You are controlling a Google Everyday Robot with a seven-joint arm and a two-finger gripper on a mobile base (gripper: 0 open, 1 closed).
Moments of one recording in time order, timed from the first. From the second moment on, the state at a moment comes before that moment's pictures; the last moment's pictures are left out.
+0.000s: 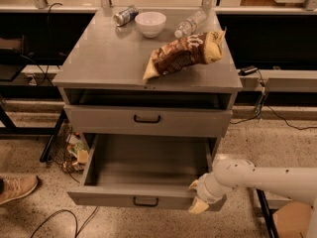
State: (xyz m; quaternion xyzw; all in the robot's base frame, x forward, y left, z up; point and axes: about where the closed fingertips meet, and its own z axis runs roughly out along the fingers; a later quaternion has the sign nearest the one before) arm 0.476 -0.138 0.397 -0.66 0.73 0.12 0.17
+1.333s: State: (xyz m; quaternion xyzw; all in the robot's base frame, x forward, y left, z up) arm 0.448 -0.145 0.382 -0.65 0.74 0.08 0.13
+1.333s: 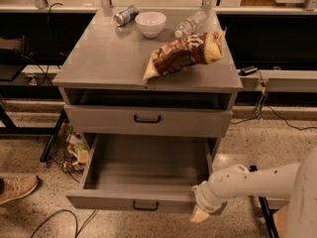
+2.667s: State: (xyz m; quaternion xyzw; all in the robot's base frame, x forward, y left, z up) arm 0.407 -0.143 0.432 -0.66 0.72 0.08 0.19
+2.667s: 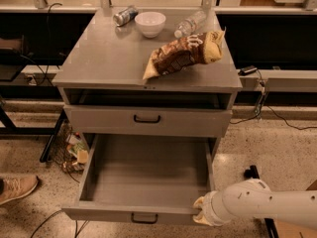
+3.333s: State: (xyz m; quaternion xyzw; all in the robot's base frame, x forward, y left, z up) arm 0.406 -0.142 0.431 -0.66 0.72 0.08 0.19
